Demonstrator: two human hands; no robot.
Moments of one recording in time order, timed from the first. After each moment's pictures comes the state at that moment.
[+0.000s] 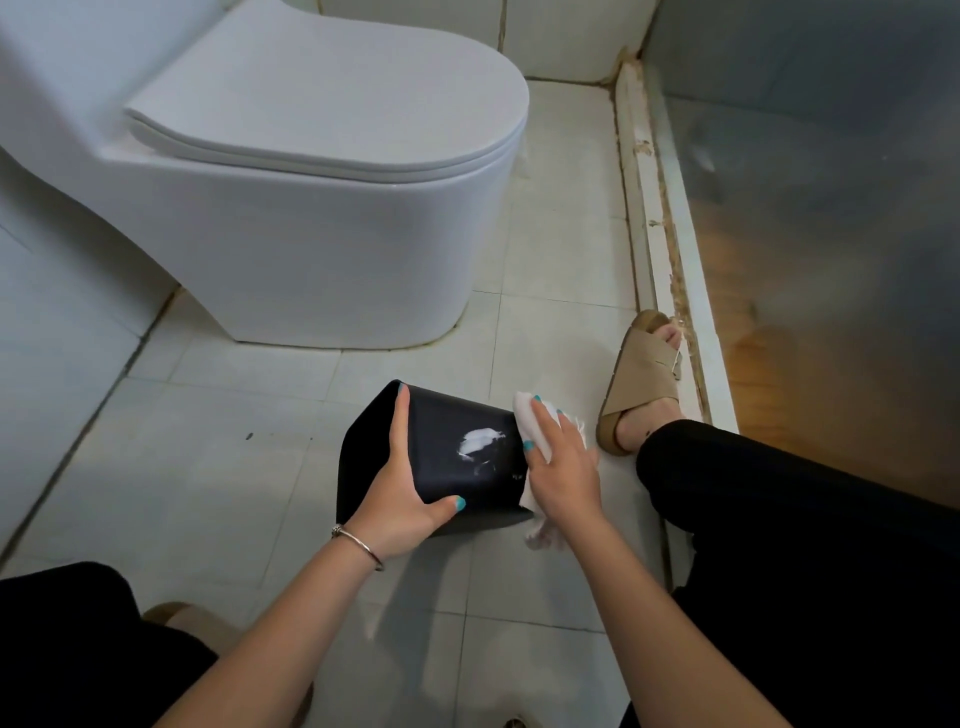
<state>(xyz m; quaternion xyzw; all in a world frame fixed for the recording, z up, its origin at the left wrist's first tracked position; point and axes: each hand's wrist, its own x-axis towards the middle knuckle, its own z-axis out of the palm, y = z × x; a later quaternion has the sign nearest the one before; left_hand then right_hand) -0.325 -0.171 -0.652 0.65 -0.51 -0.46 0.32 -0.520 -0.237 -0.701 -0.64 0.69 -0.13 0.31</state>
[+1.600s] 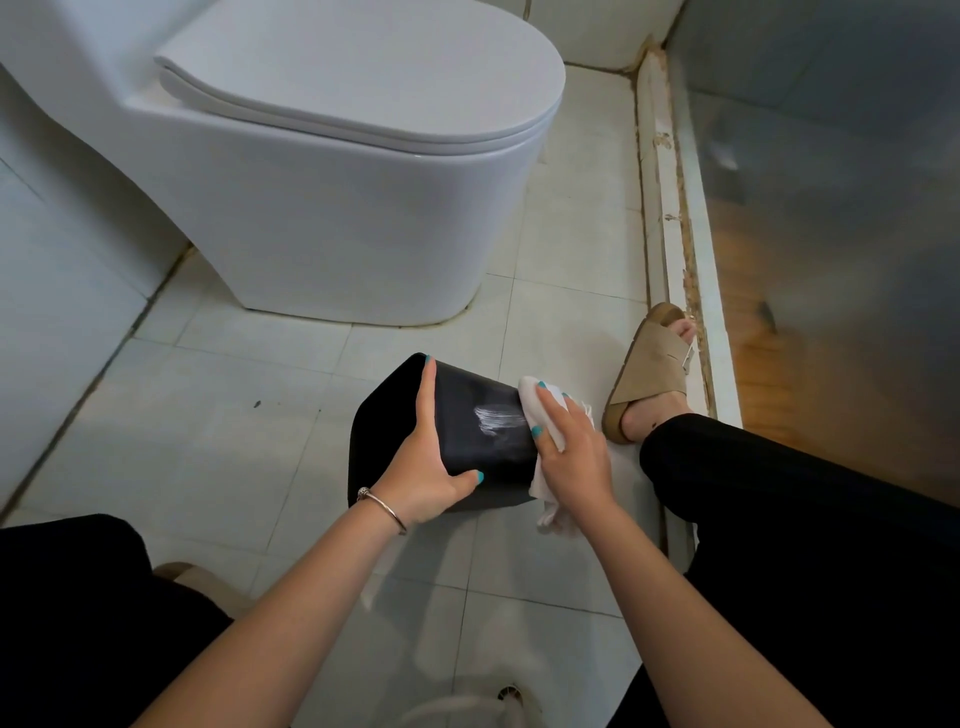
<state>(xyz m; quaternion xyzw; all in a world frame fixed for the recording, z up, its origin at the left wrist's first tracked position) -0.327 -0.174 -0.646 0.65 -0.53 -0.45 0.31 -0.519 -0.232 -0.699 -0.69 0.66 -0.15 0.27</state>
